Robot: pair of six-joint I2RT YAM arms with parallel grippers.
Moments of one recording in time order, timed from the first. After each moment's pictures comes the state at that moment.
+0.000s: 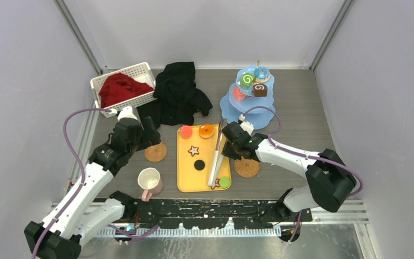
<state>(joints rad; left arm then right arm) -0.41 0.84 0.78 -0.60 -0.27 -0.58 0.76 1.40 0.79 -0.40 0.20 1.09</state>
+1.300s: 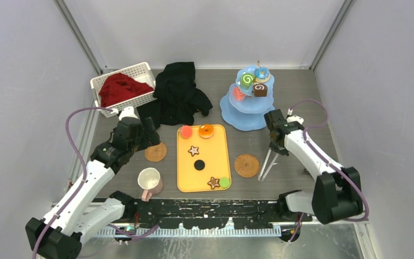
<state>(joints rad) -0.41 0.86 0.78 -0.63 -0.29 -0.57 0.25 1.23 0.83 -0.90 0.47 0.79</state>
